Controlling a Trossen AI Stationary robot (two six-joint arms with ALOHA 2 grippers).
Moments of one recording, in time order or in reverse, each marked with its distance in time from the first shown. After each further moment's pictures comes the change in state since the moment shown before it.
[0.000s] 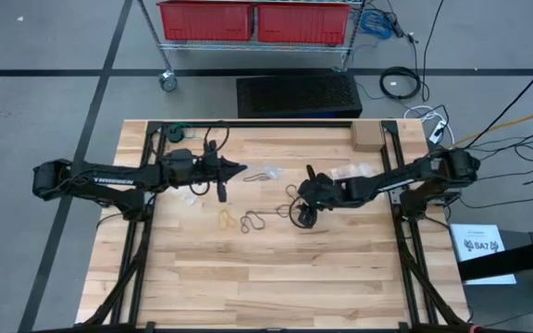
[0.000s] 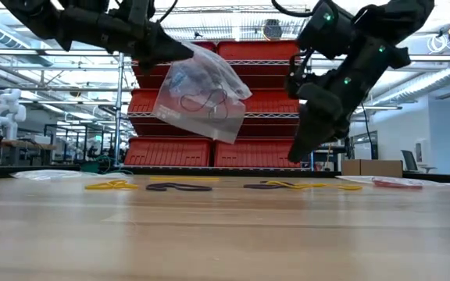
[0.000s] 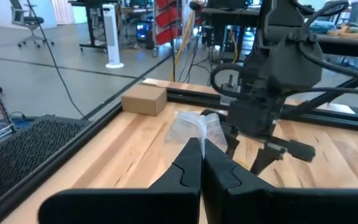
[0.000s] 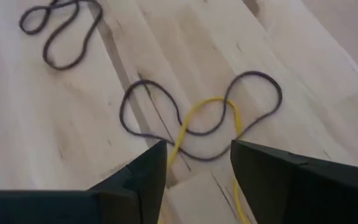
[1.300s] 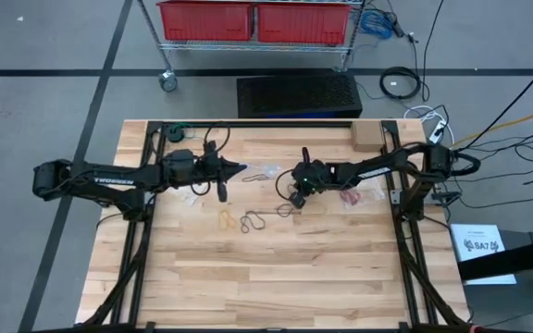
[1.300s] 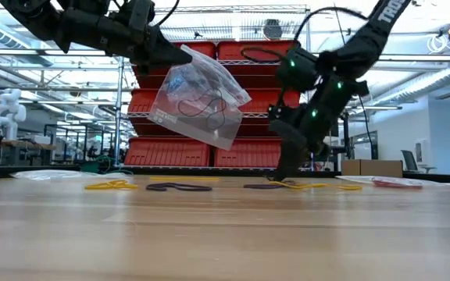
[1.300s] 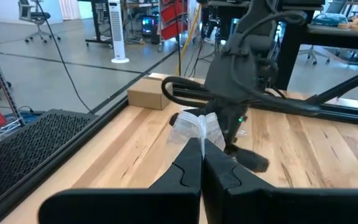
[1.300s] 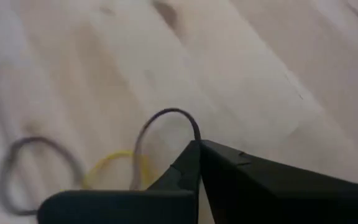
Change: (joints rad) left arm 0.002 0.000 -0.004 -0.015 -0.023 0.003; right arm -0.213 0.171 0.088 0.046 -0.086 -0.082
